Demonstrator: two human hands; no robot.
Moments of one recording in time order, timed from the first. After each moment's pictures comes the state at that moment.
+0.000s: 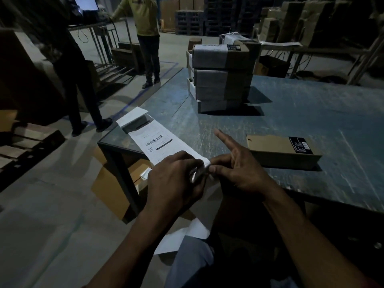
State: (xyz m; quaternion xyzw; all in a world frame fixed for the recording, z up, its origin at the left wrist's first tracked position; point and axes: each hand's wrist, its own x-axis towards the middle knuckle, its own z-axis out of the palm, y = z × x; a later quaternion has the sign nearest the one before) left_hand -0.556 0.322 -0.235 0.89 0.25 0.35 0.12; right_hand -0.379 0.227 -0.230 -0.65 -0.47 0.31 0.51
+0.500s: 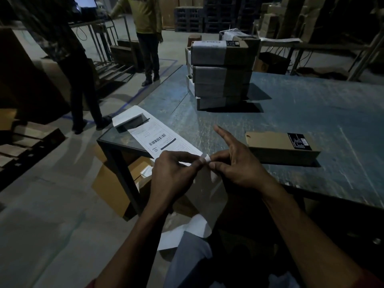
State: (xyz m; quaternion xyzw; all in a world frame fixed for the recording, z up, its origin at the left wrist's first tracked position) left_hand -0.542 0.326 -0.229 0.77 0.39 0.29 0.42; right_hand -0.376 0.231 -0.234 -0.71 -0.49 0.25 0.45
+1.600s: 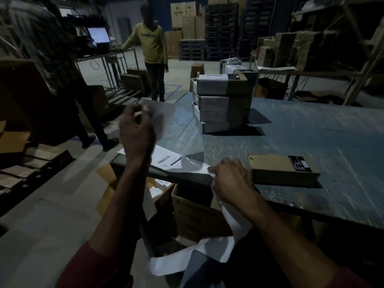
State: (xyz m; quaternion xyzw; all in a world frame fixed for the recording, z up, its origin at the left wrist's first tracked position) left_hand -0.534 0.439 -0.152 0.60 0.34 0.61 0.39; right_hand -0.398 0.268 -0.222 -0.87 -0.49 0.00 0.07
